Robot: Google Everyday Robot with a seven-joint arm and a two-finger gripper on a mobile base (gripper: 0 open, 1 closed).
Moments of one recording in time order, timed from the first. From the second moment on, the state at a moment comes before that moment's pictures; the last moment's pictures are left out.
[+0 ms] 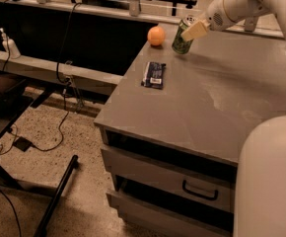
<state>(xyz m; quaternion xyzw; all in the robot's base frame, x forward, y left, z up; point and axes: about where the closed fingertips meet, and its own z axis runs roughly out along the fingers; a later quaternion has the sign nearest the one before) 0.798 -0.176 0.928 -0.42 0.80 0.07 0.42</state>
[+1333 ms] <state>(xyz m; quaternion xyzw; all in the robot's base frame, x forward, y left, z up) 0.817 -0.150 0.923 -0.42 0.80 0.09 0.42</state>
